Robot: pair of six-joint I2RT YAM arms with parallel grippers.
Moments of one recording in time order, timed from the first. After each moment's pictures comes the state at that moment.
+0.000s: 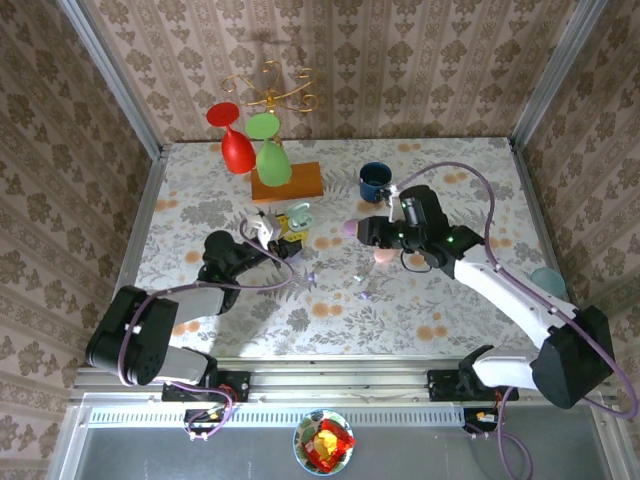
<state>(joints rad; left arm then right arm) -0.42 1.38 0.40 1.07 0.68 0.01 0.47 1.27 0.89 -0.35 -0.22 0.60</state>
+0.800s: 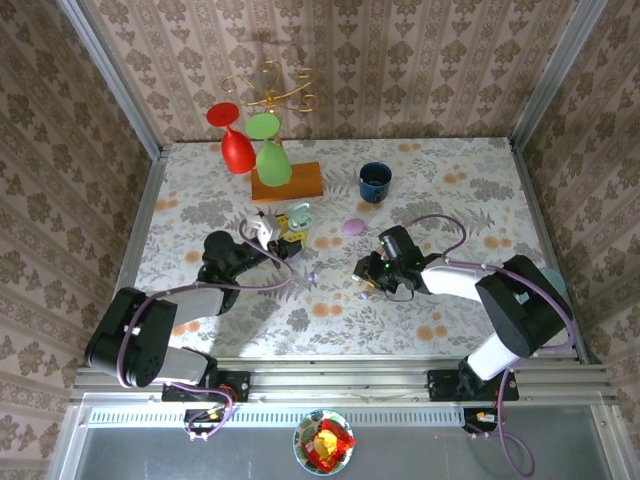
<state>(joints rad) -0.42 1.38 0.40 1.07 0.69 0.01 0.52 1.60 0.67 0.03 -0.29 1.06</state>
